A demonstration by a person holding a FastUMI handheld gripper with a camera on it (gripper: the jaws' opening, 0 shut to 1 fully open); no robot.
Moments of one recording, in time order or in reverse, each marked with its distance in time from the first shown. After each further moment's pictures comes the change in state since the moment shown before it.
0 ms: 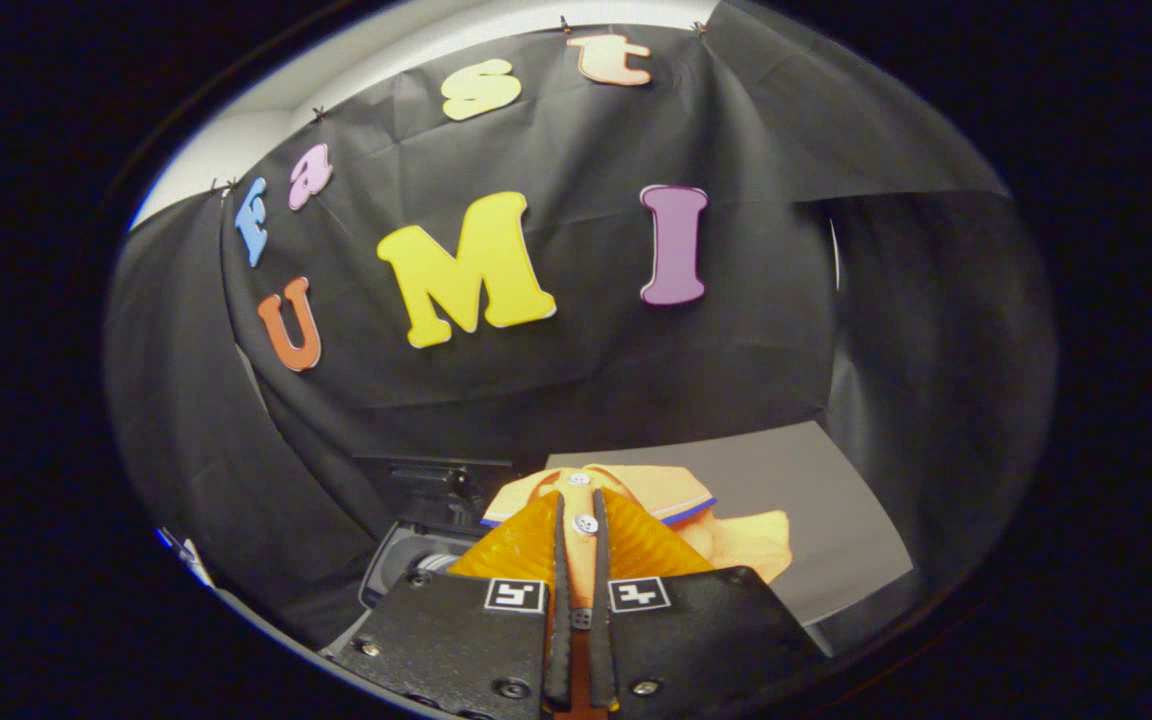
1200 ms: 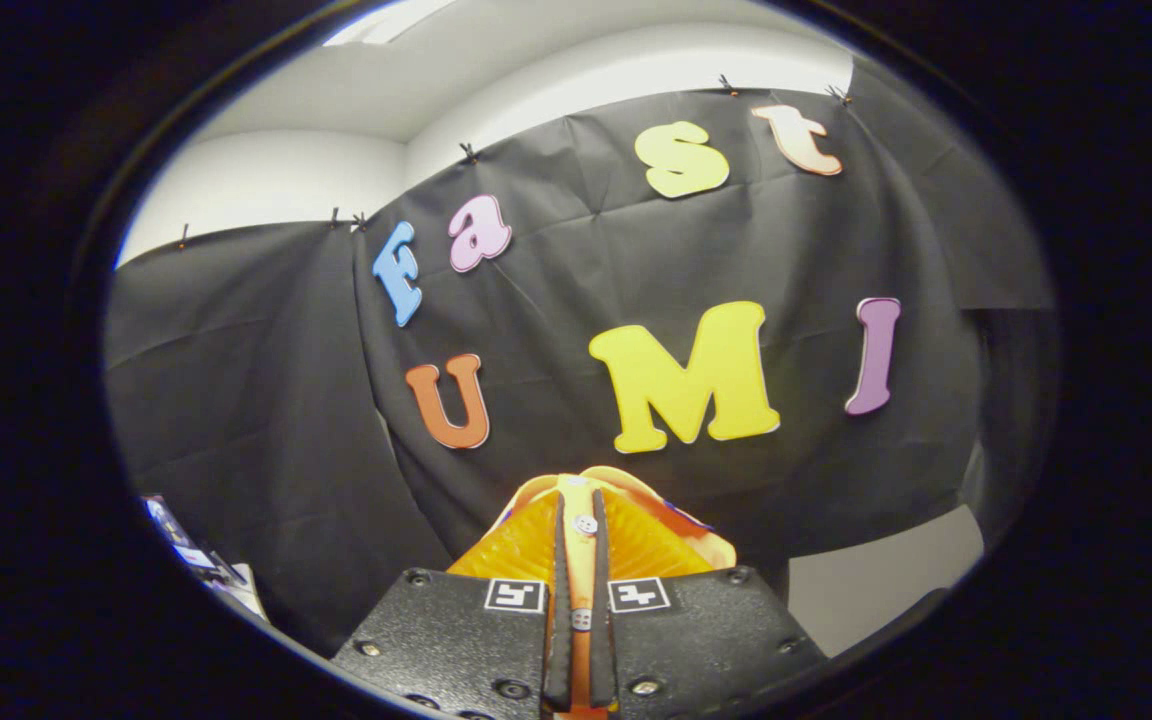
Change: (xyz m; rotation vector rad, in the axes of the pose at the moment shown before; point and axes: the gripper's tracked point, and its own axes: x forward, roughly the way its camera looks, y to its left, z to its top) arm 0.004 0.308 0.101 -0.065 -0.180 0.332
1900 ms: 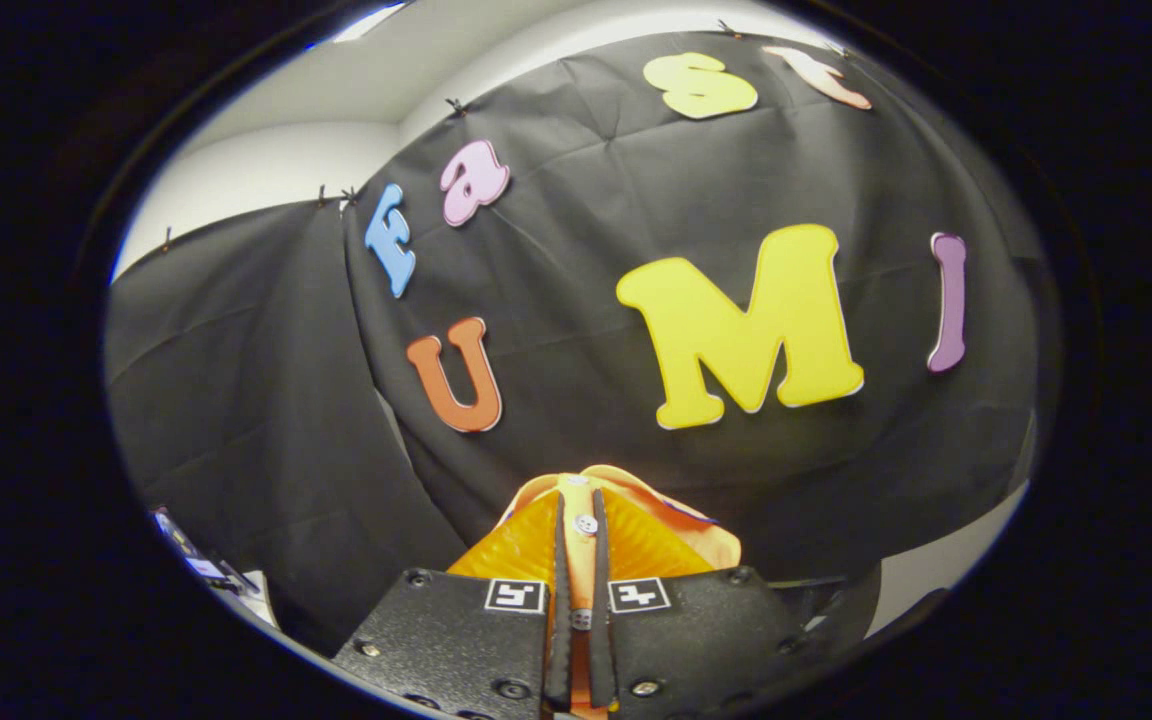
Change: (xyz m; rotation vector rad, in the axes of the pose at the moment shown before) arm 0.148 -0.005 -0.070 0.062 0.120 0.071
